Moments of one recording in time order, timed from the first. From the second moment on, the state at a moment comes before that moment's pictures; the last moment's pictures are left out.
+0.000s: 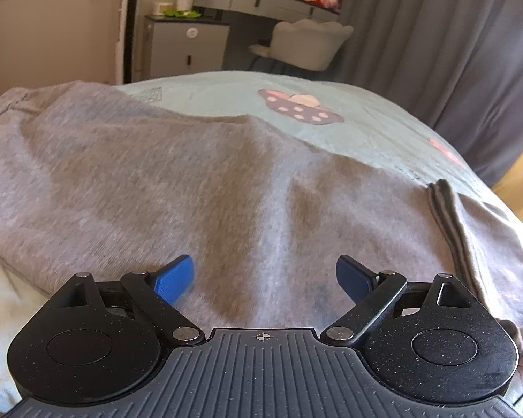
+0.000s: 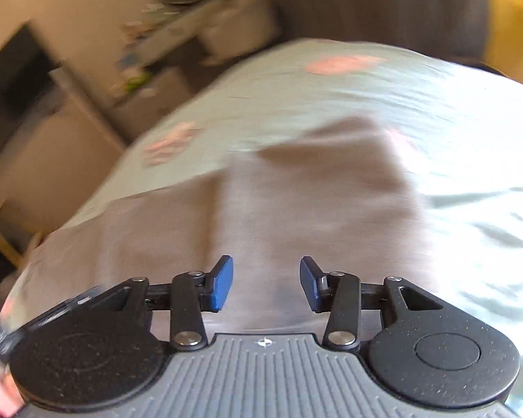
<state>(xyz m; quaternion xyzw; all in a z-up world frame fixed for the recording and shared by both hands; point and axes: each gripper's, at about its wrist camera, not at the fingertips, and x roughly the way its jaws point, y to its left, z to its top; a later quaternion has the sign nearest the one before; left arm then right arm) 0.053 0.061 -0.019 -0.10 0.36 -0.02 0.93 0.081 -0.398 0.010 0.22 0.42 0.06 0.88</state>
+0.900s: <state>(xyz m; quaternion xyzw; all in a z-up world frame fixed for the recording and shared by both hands) 0.128 -0.121 -0.029 -0.13 0.51 -0.18 0.83 0.077 -0.467 -0.025 0.26 0.45 -0.05 0.85</state>
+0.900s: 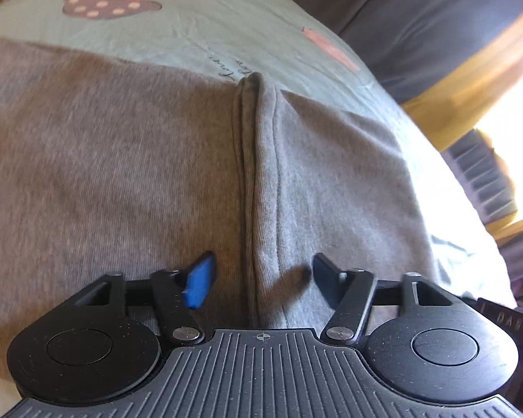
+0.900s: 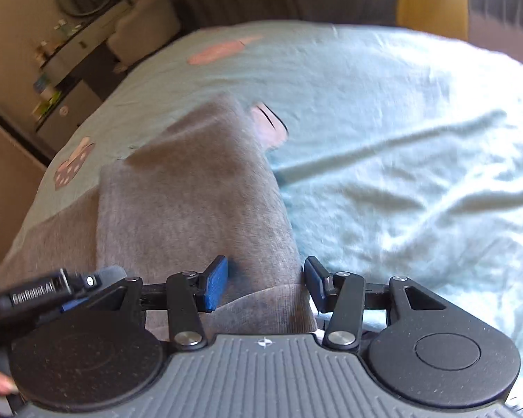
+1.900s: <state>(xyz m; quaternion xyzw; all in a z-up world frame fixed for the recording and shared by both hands) 0.140 -0.078 0.002 -0.21 0.49 -0.22 0.82 0.073 -0.479 -0.027 0.32 0.41 -0.04 0.86</state>
